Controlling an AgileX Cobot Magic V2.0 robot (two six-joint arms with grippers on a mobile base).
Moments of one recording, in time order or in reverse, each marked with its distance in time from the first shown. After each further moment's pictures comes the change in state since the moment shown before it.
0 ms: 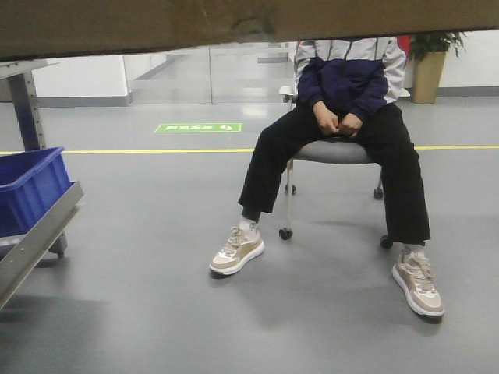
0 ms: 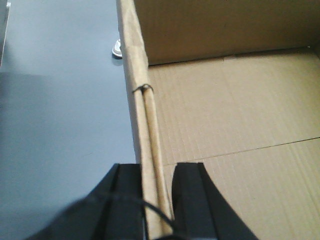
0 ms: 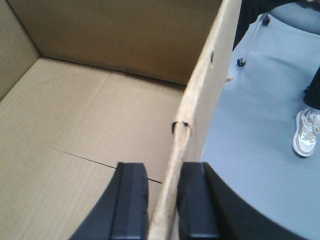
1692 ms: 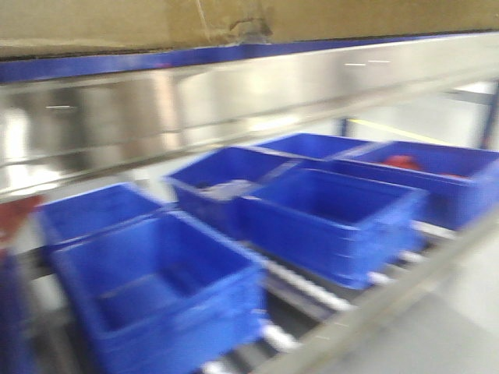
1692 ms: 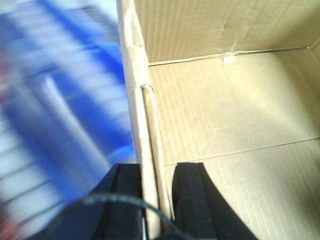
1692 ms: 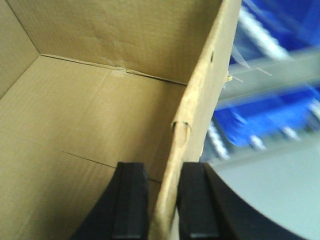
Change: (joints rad) left arm 0.000 0.000 0.000 0.004 0.000 0.000; right arm 0.000 0.003 0.000 0.000 0.000 0.000
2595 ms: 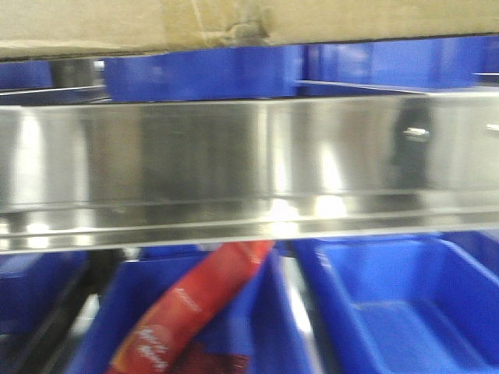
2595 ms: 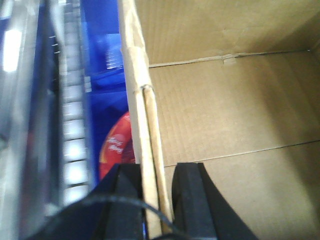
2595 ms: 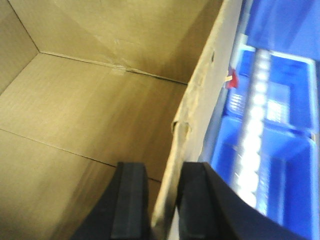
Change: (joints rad) left arm 0.000 0.002 0.000 0.000 0.000 0.000; right arm -0.002 0.000 0.000 0.000 0.003 0.000
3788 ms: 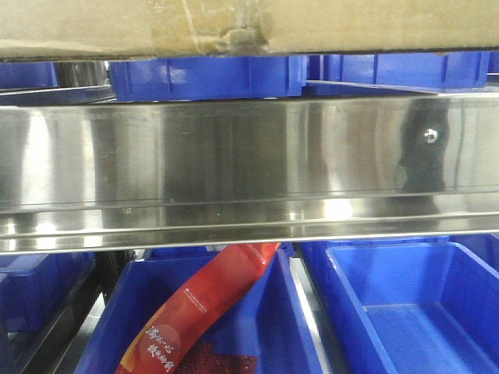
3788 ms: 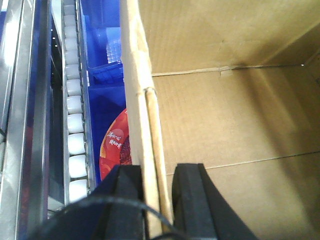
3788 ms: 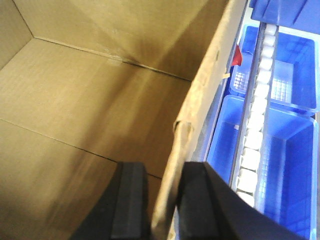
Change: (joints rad) left arm 0.000 0.003 0.000 -0.021 0.009 0.000; right arm 0.000 0.000 -0.006 -0.002 0.105 0.000
